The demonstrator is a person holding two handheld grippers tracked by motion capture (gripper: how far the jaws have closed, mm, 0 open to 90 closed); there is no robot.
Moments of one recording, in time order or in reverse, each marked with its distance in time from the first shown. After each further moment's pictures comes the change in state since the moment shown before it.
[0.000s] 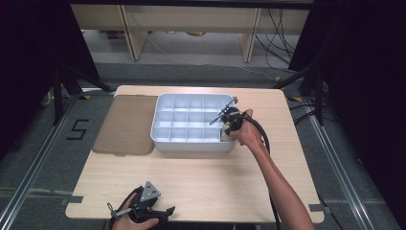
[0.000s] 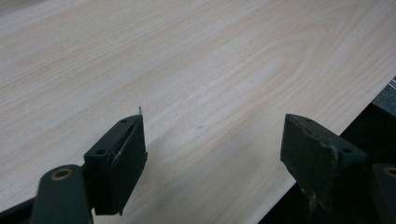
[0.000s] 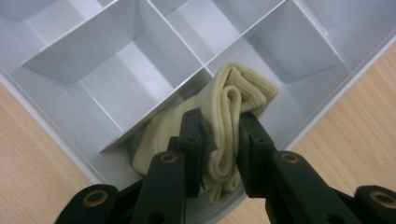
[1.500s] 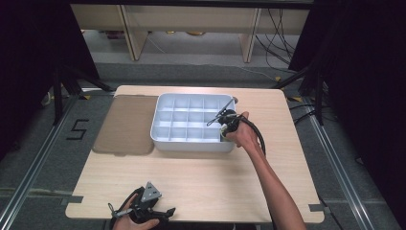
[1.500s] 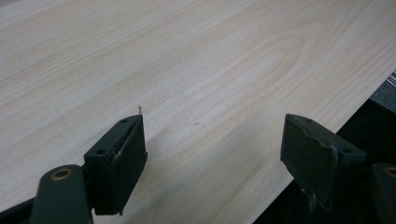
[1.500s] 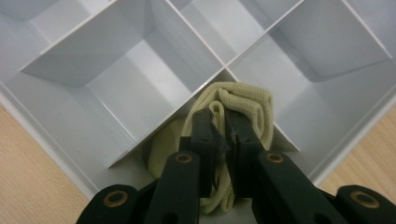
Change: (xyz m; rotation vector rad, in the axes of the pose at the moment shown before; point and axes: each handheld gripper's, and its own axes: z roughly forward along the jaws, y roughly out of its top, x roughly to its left) left arm -0.003 -0.001 0.002 0.005 0.002 -0.010; right arm 0.005 0.003 0.016 0.025 0.048 0.025
